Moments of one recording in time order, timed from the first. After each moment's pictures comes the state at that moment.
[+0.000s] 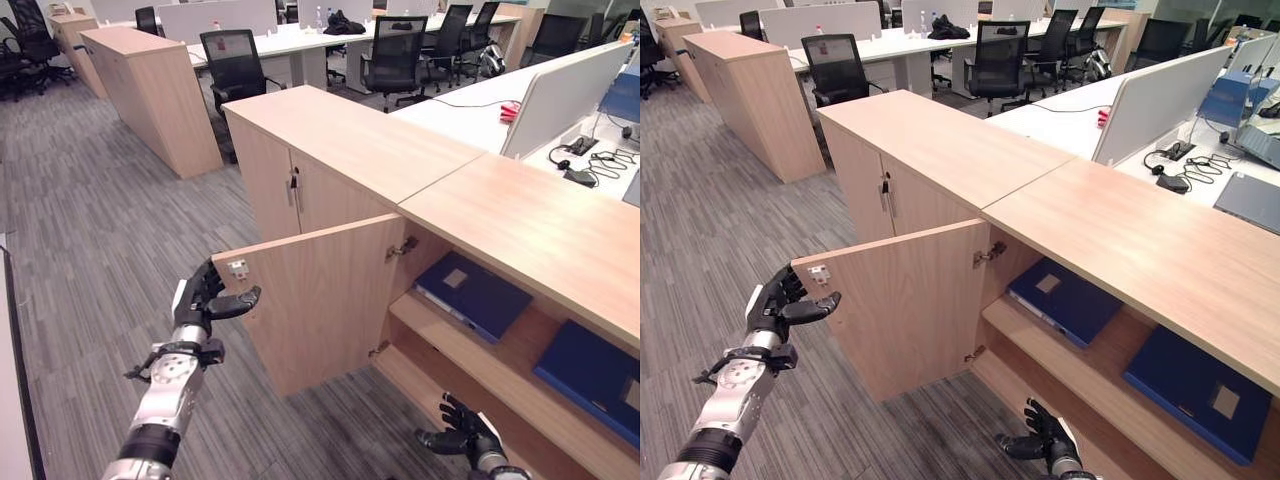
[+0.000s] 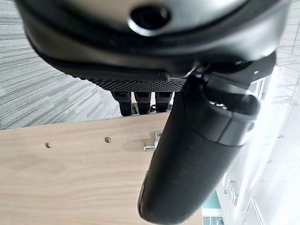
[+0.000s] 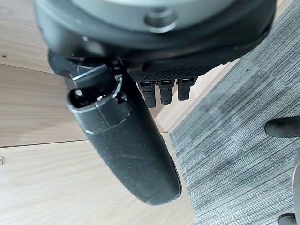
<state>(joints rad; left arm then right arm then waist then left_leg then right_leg) -0.16 0.48 -0.05 0.45 -0.43 -0.13 0.07 0.27 -0.28 0.11 0.52 0.24 -0.03 0.01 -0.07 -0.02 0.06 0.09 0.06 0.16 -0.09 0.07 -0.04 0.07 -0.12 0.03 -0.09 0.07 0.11</state>
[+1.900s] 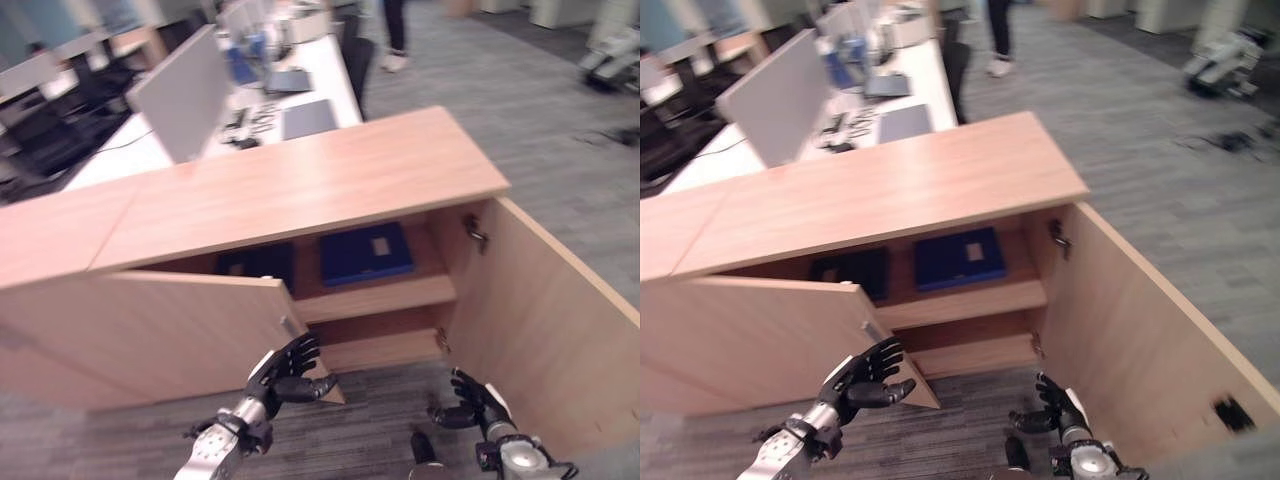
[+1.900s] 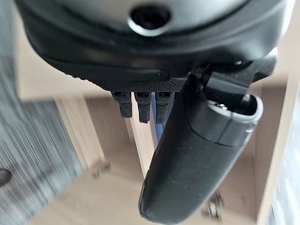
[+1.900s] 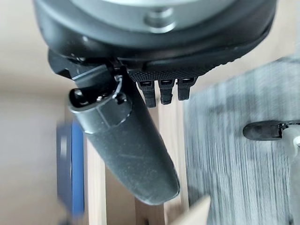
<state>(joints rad) 0.17 0.32 -0.22 0.18 -0.45 -0.01 -0.20 0.13 -0.37 0.13 0.57 0.16 0.00 -0.02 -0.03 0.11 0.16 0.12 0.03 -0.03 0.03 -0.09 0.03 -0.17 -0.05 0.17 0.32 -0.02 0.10</state>
